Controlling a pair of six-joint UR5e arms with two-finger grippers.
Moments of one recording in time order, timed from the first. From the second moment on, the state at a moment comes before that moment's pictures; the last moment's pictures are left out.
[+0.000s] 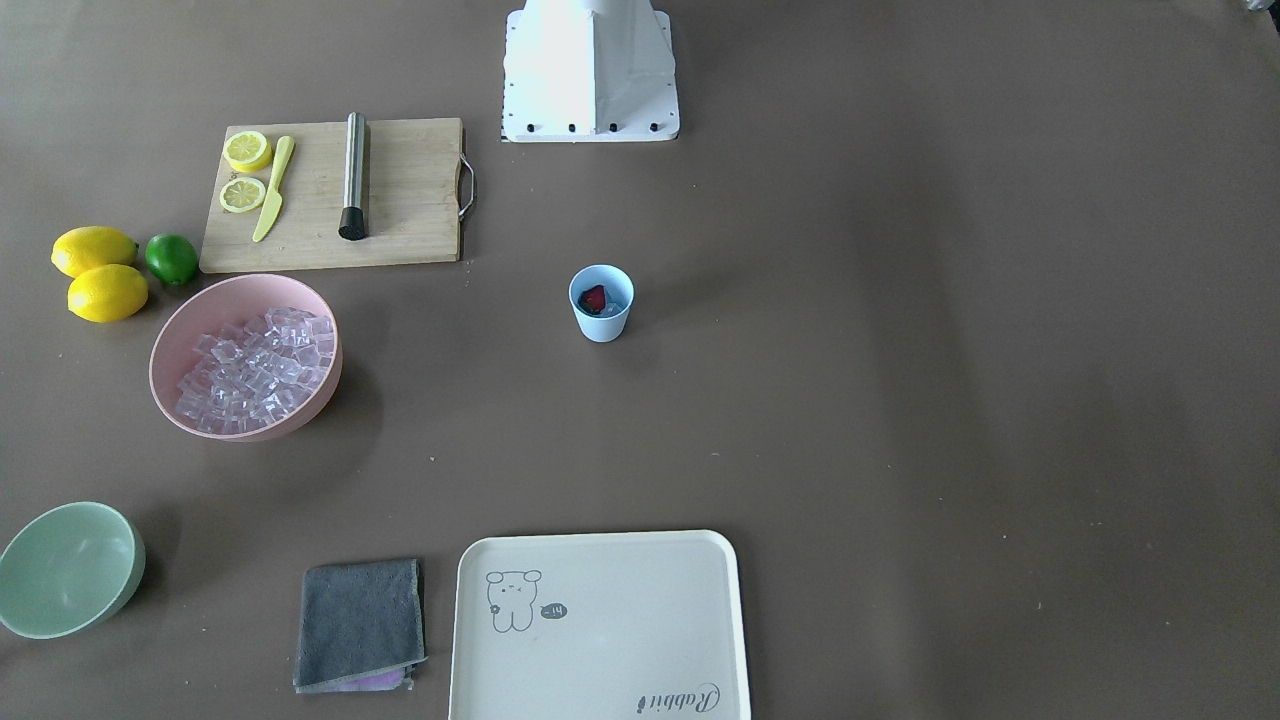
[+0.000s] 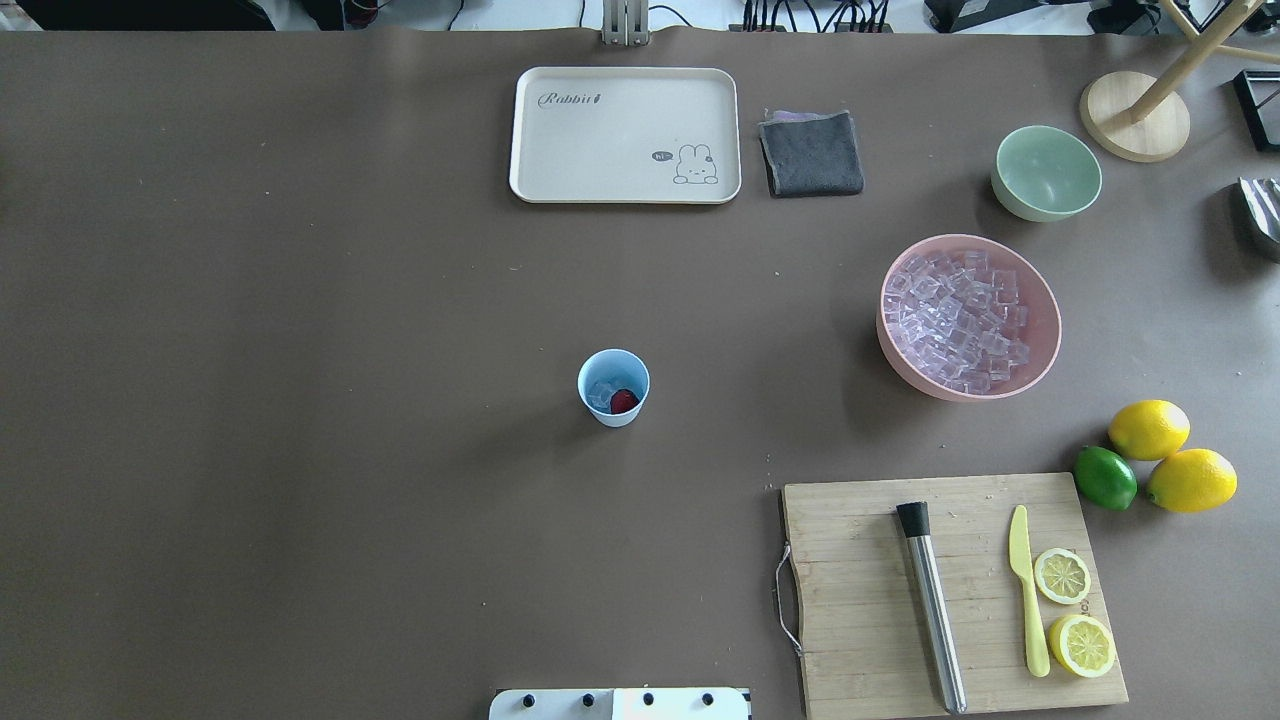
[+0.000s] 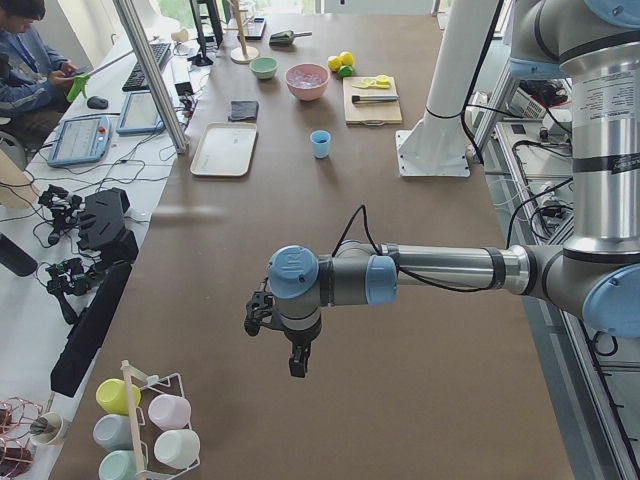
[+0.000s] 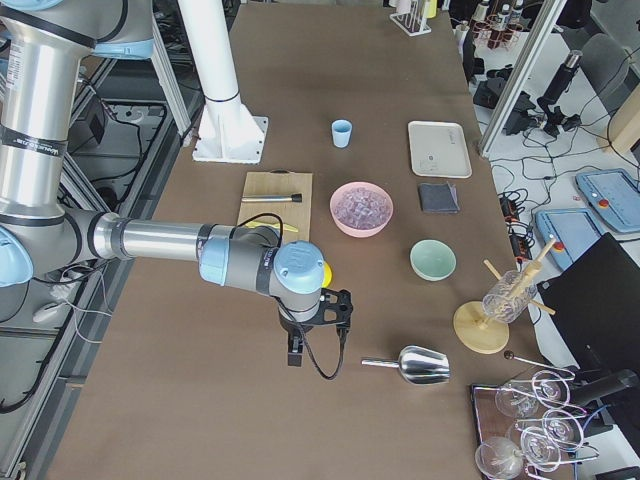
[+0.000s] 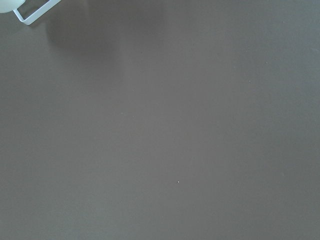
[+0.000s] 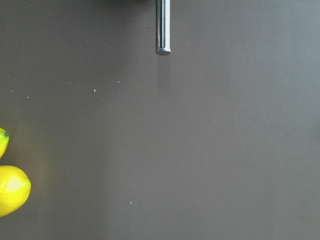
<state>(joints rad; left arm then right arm) -1.62 -1.44 -1.73 -1.48 -2.31 0.19 1.65 -1.85 1.84 -1.70 2.30 -0.16</state>
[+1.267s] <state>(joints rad) -1.62 -1.44 -1.74 -1.49 -2.34 0.19 1.65 -1.85 1.84 -1.66 2.31 -0.16</state>
